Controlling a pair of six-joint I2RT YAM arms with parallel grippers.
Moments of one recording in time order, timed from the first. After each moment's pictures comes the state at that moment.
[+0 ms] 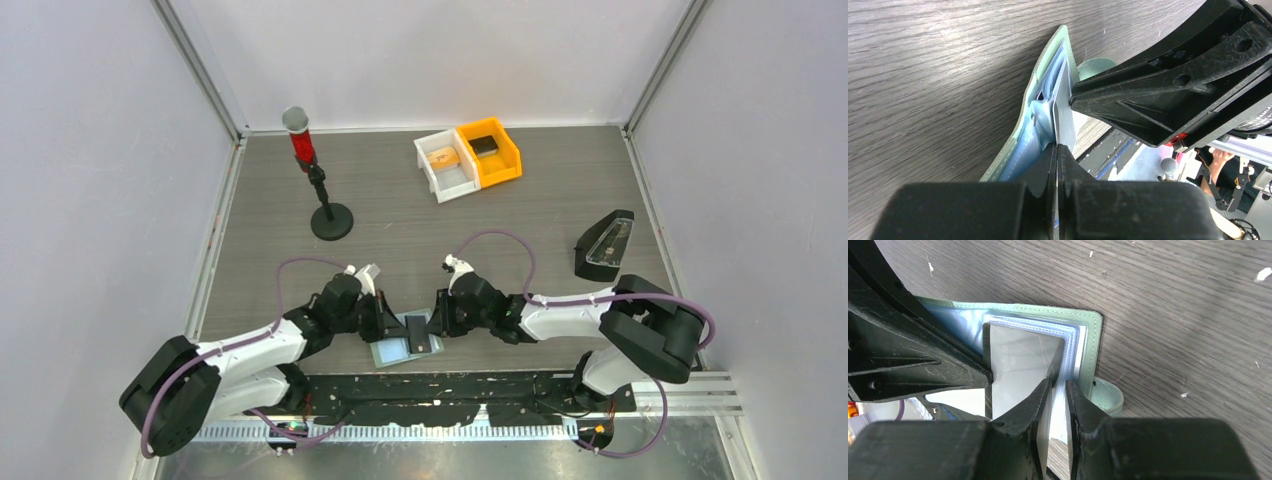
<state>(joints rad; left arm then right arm) -0.71 1.04 0.24 0.12 0.37 -0.97 1.01 1.48 0.51 0.26 -0.08 0.82</state>
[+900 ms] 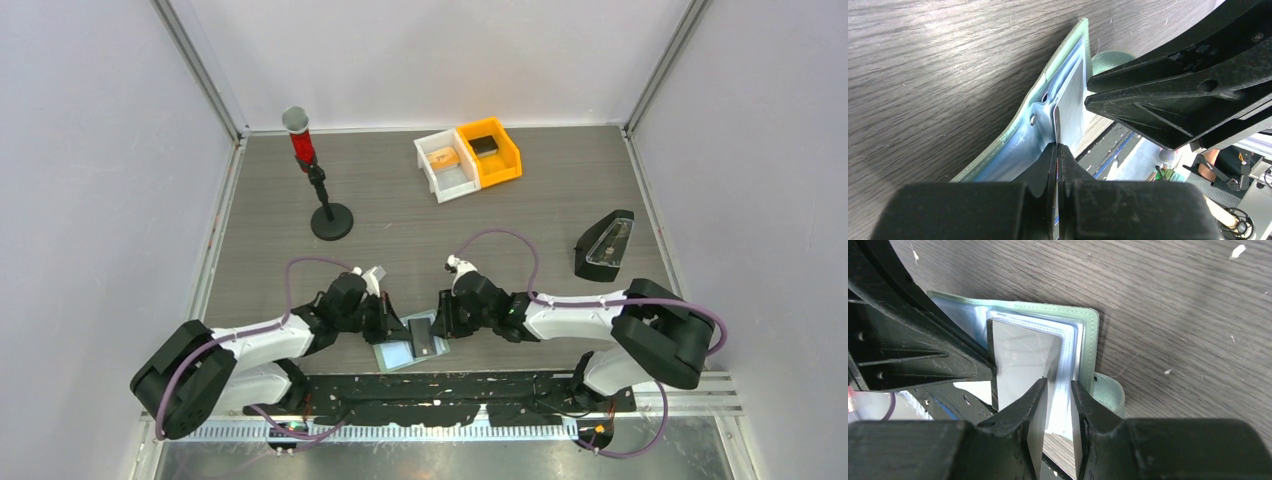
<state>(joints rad) -0.71 1.15 0.25 0.17 0.43 -0.96 1.01 1.41 0.52 0.13 -0.08 0.80</state>
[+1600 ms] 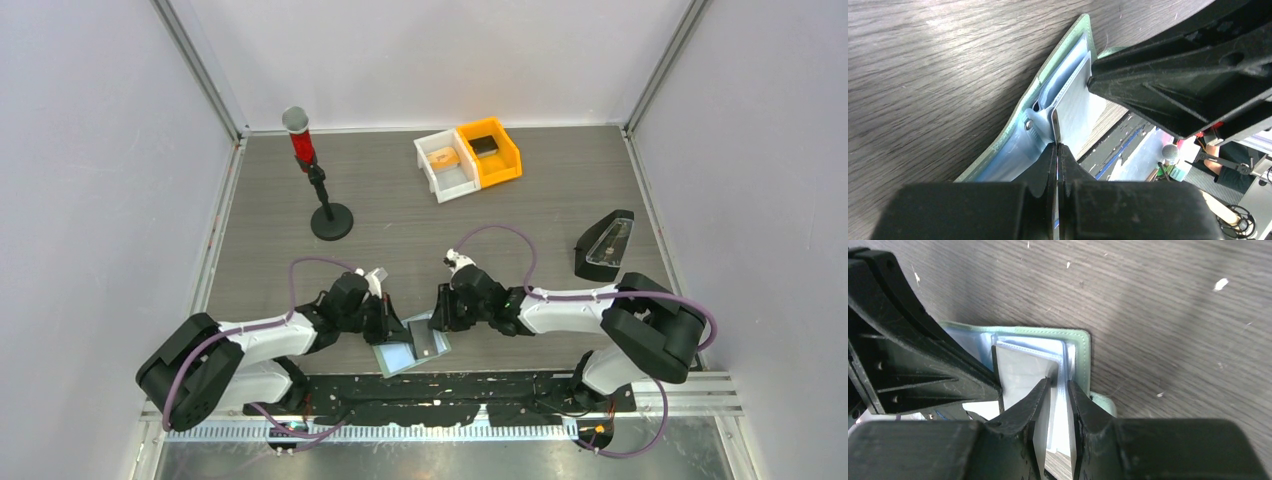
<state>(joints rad) -0.71 1.20 0.26 0.19 0.45 -0.96 0.97 1.48 0.56 0.14 -0.09 0.80</state>
